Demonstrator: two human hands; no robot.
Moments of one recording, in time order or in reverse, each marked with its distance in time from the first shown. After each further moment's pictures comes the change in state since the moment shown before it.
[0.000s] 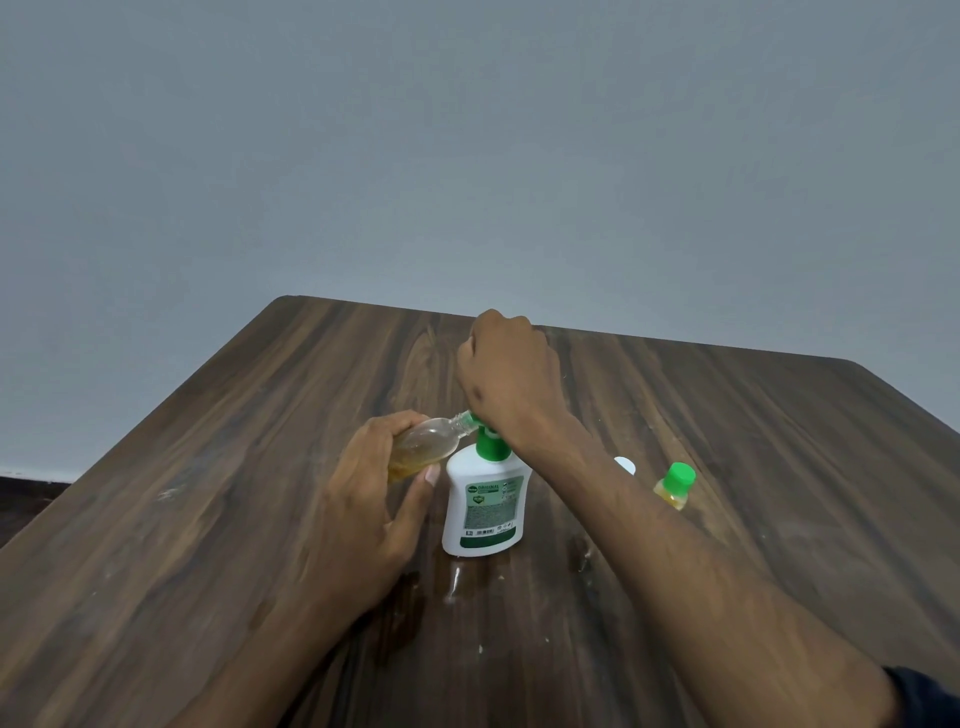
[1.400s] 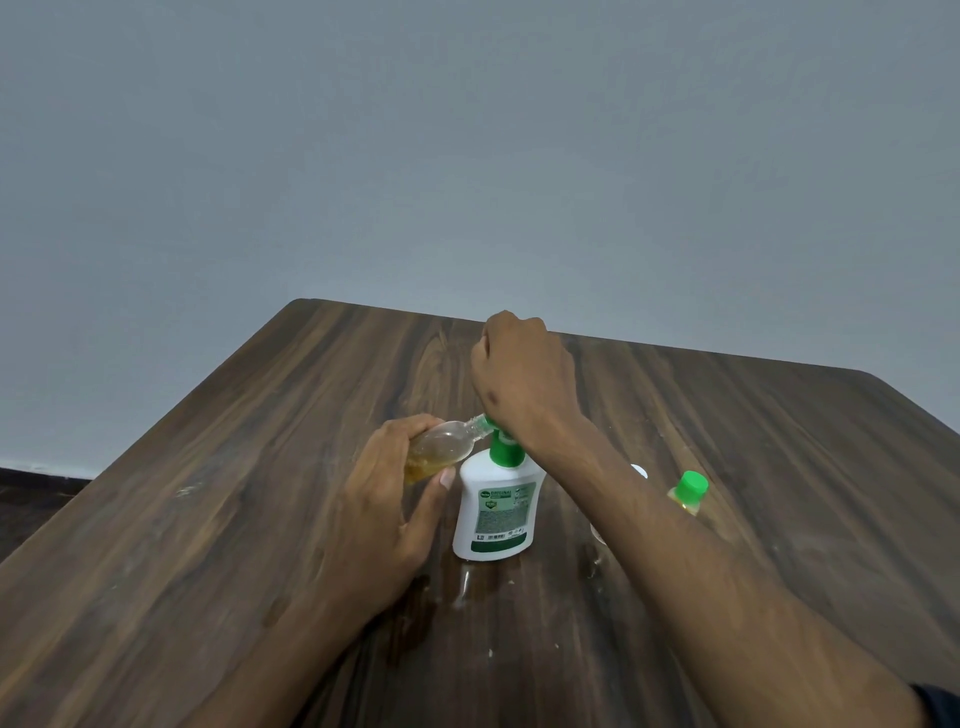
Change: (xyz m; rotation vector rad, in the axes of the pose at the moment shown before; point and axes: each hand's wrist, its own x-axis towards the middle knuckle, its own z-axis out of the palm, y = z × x) left_hand -0.001 -0.002 0.001 -0.020 -0.004 0.010; right_hand 0.001 0.001 0.002 -0.013 0.053 -0.047
